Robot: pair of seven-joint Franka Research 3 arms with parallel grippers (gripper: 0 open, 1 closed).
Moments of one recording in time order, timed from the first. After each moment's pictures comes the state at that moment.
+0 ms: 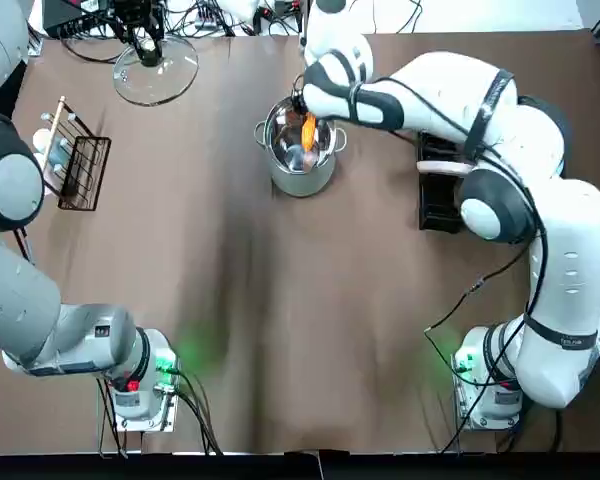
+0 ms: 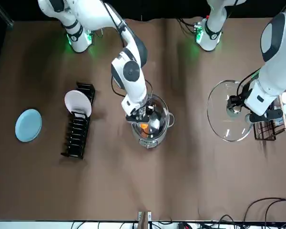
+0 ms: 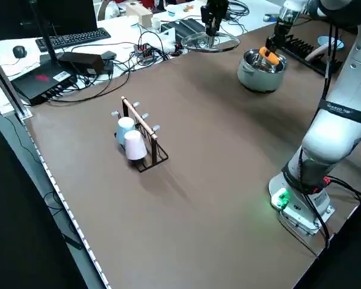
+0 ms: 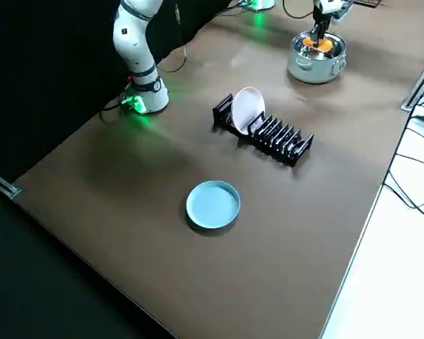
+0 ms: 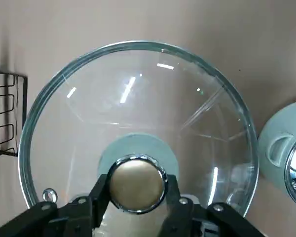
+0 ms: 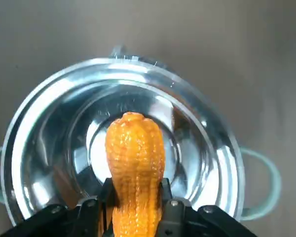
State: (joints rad) left arm 0.04 0.14 -0.21 -1.61 0.02 1.68 -0.29; right arm 0.76 0.69 -0.01 -1.36 0.08 2.17 0.83
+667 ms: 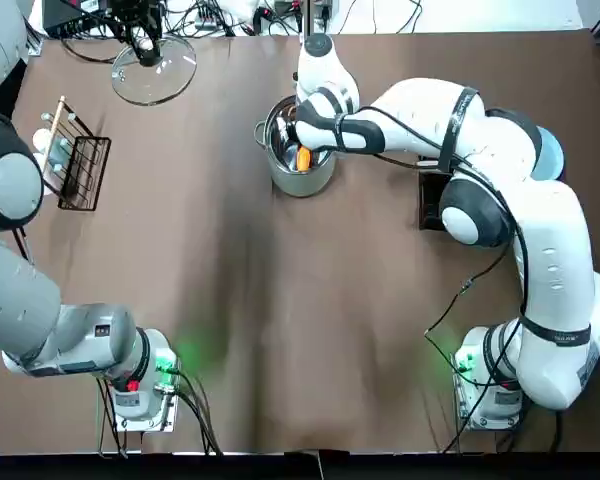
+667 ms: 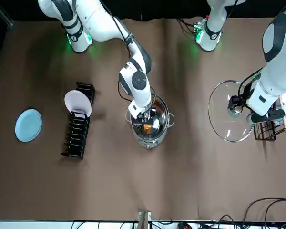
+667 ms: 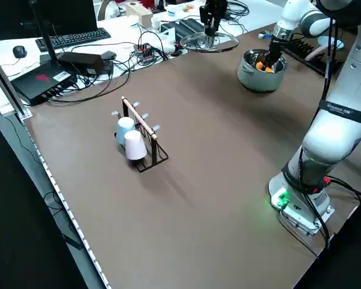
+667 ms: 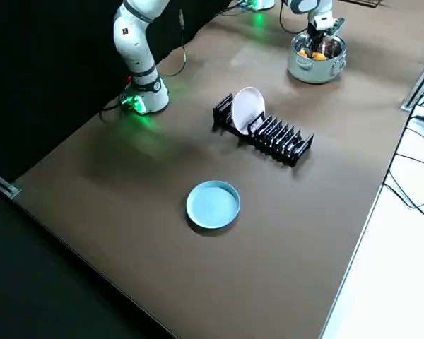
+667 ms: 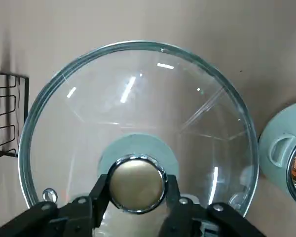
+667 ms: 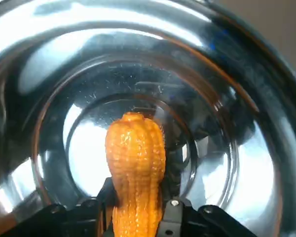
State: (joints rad) left arm 0.05 0.14 -0.21 -1.61 0.02 1.68 -0.28; right arm 0.80 0.80 -0.01 -1.36 0.08 2.25 0.84
